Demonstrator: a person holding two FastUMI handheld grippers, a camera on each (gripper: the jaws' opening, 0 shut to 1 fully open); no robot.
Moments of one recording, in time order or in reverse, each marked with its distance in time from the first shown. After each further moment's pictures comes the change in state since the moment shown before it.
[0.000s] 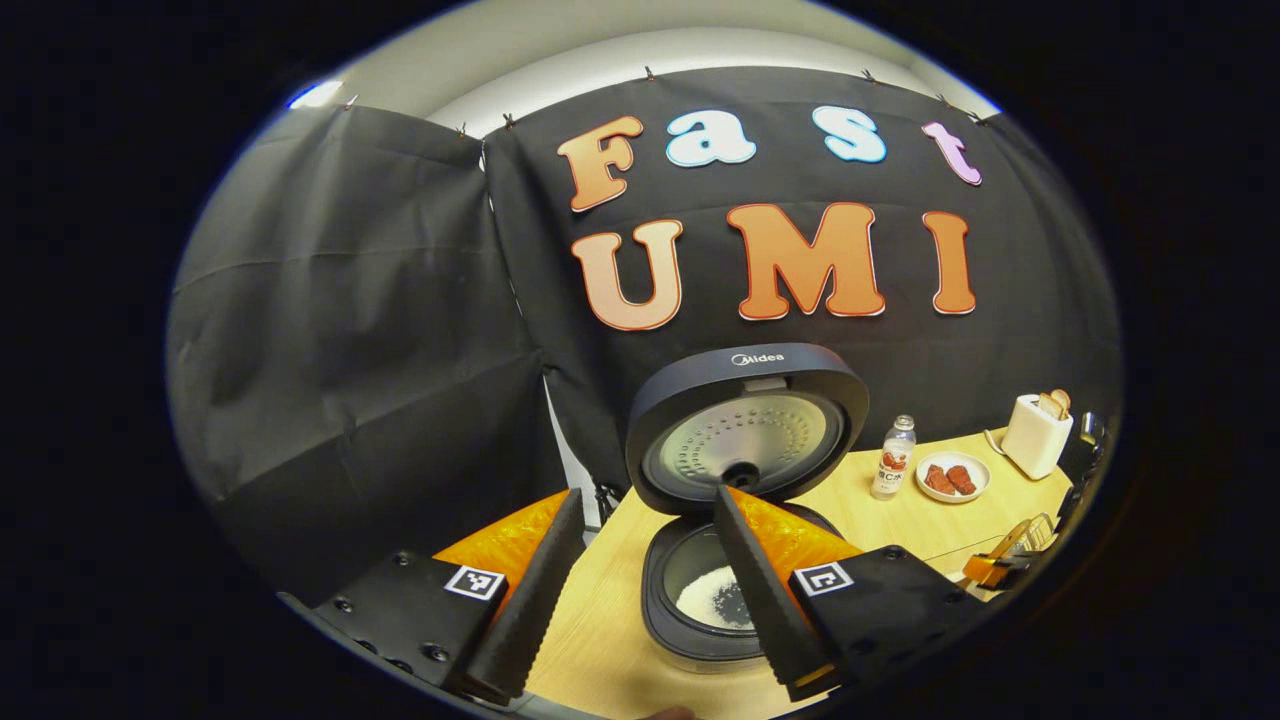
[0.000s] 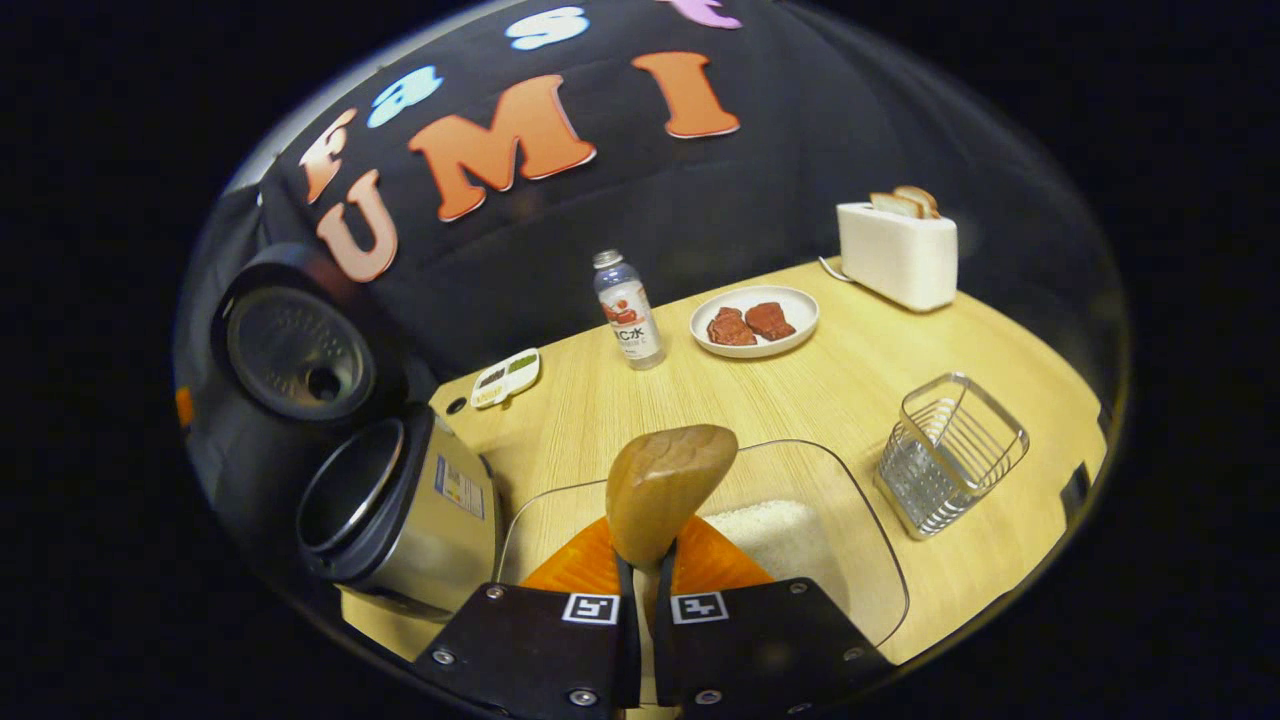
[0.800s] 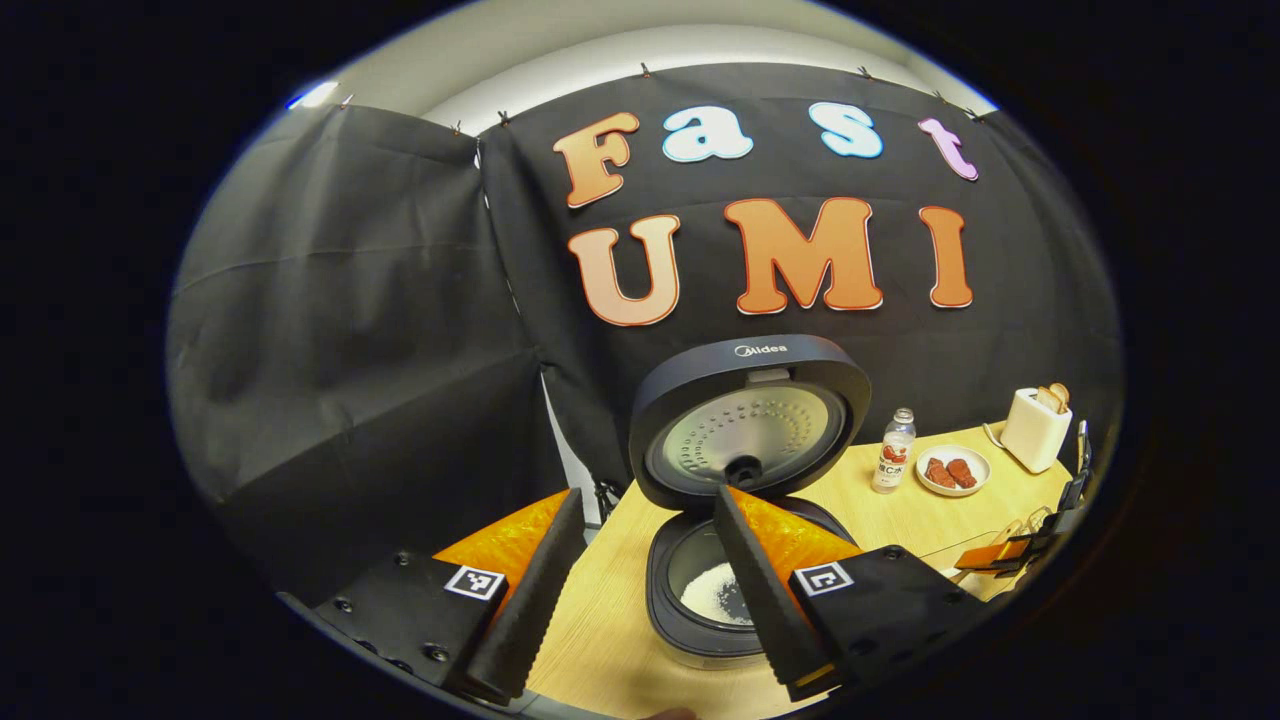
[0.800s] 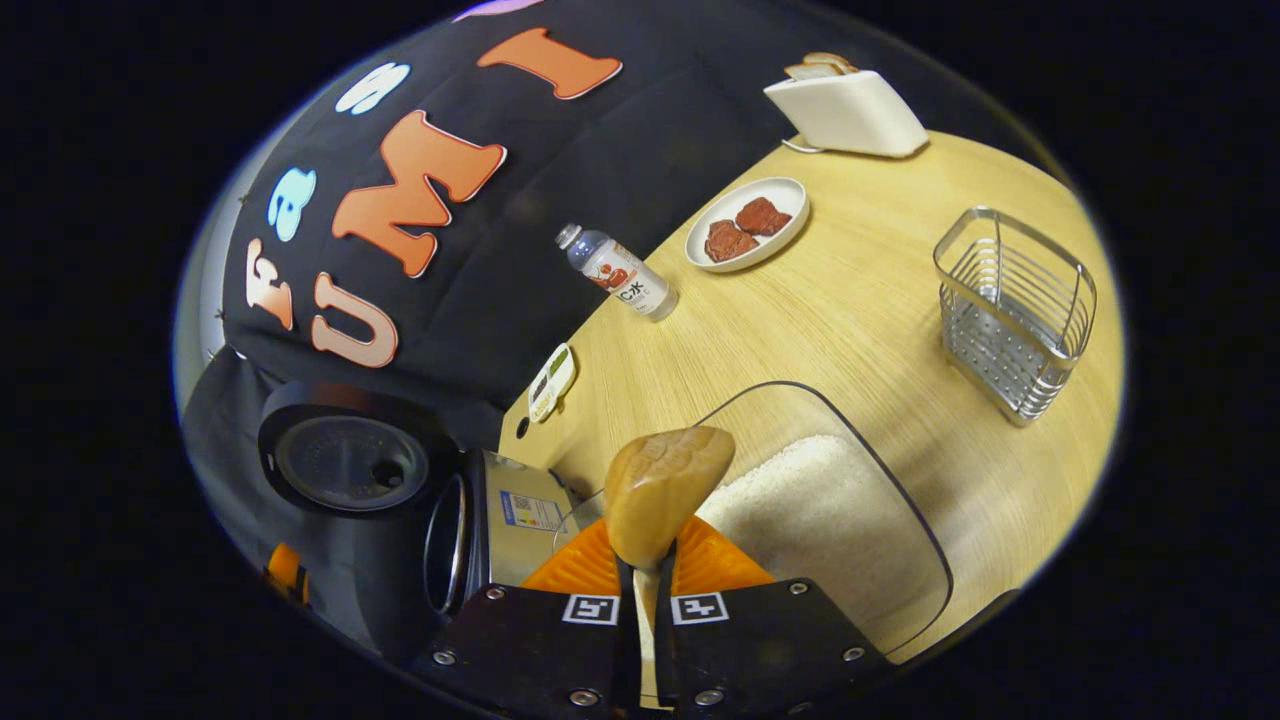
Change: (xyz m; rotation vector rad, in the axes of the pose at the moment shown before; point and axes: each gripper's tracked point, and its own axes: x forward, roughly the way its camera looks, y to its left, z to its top) left arm -0.002 0.001 -0.003 -0.009 0.007 0.001; right arm 0.006 0.020 -0.017 0.419 0.218 0.219
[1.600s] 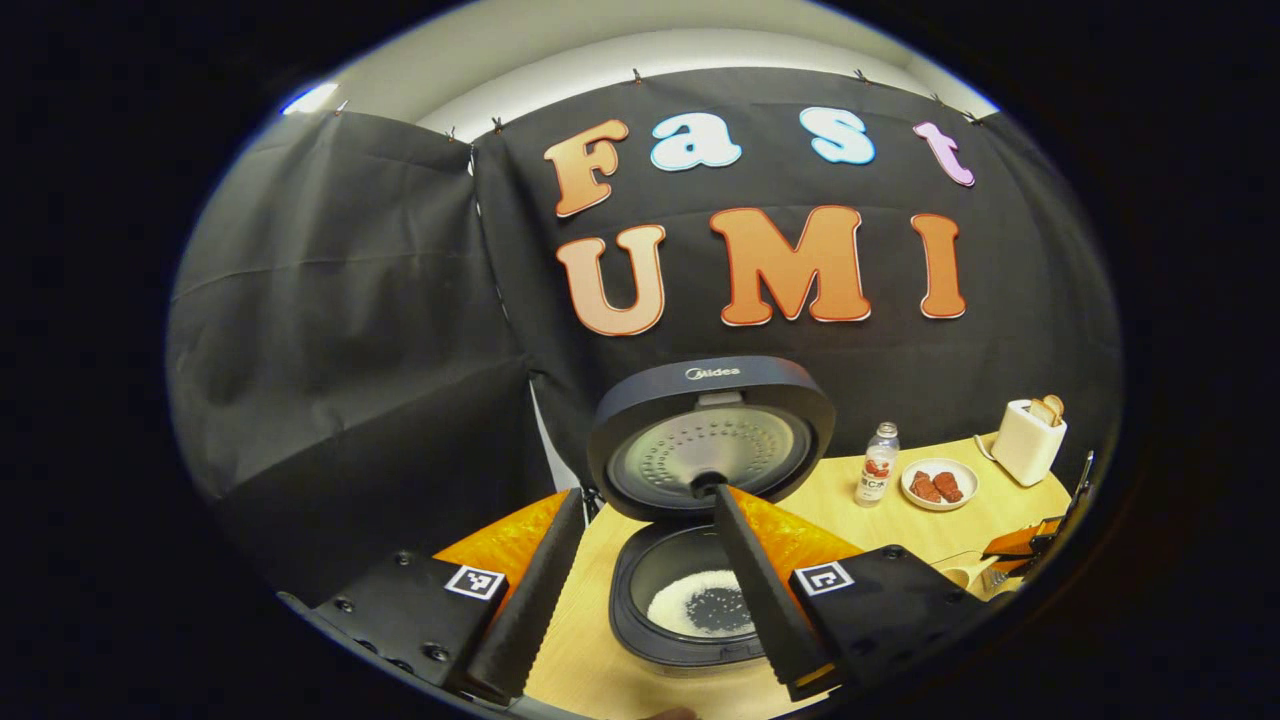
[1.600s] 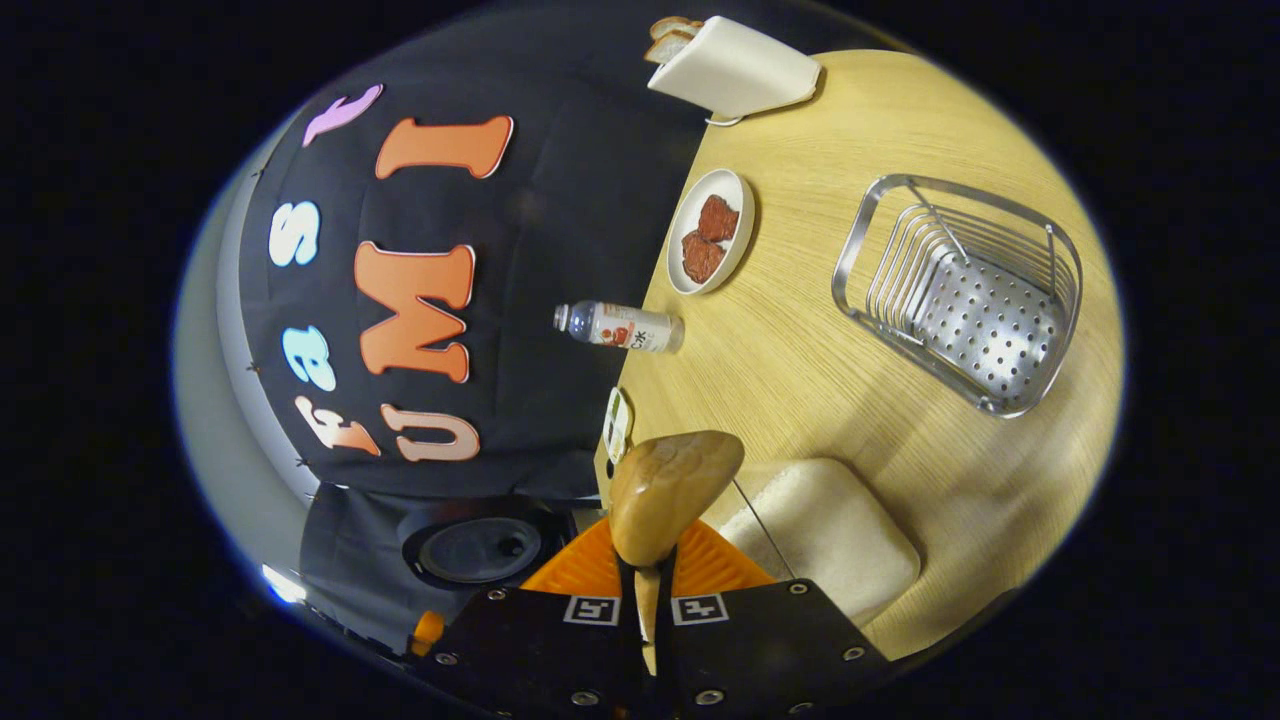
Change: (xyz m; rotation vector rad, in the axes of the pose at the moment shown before) left arm -0.006 -0.047 0.022 0.002 -0.039 -0.031; right arm -0.049 -0.018 0.075 0.368 -0.008 0.244
